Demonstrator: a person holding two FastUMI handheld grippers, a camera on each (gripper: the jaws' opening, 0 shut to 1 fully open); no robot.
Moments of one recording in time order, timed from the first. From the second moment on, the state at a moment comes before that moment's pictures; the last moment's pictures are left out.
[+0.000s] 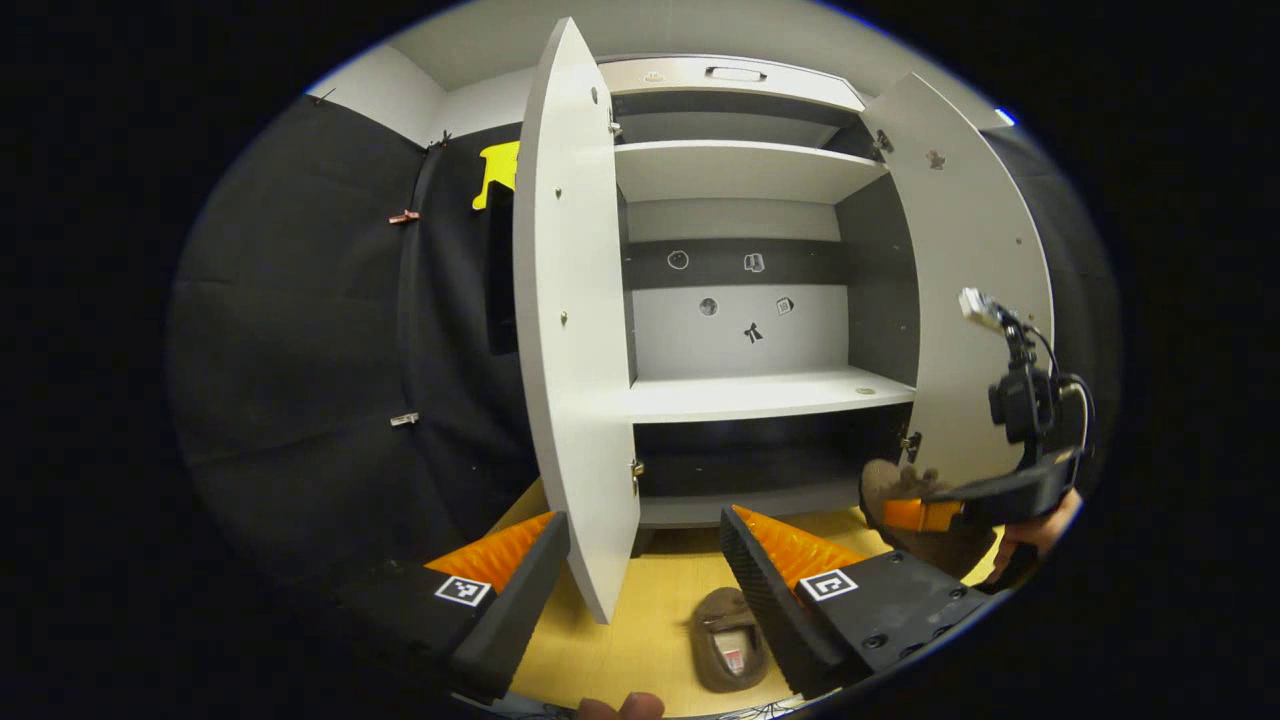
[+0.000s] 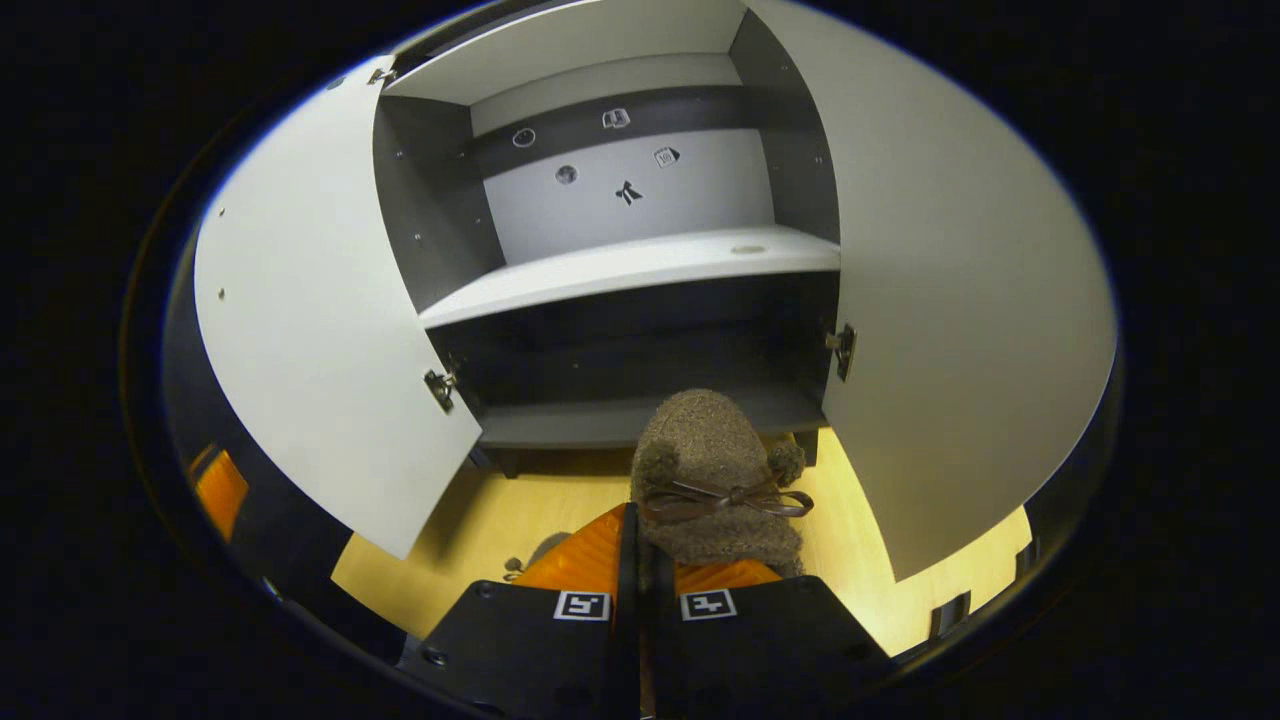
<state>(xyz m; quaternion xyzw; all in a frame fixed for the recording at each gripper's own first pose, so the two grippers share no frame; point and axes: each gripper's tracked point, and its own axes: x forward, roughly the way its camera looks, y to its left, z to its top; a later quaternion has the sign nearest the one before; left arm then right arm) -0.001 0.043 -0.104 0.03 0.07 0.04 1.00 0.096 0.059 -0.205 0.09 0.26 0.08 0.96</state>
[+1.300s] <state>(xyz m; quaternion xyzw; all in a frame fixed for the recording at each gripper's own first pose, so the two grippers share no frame) 0.009 0.040 -0.113 0.04 0.07 0.06 0.99 0.401 0.043 -0.061 0.02 0.14 0.04 0.99</state>
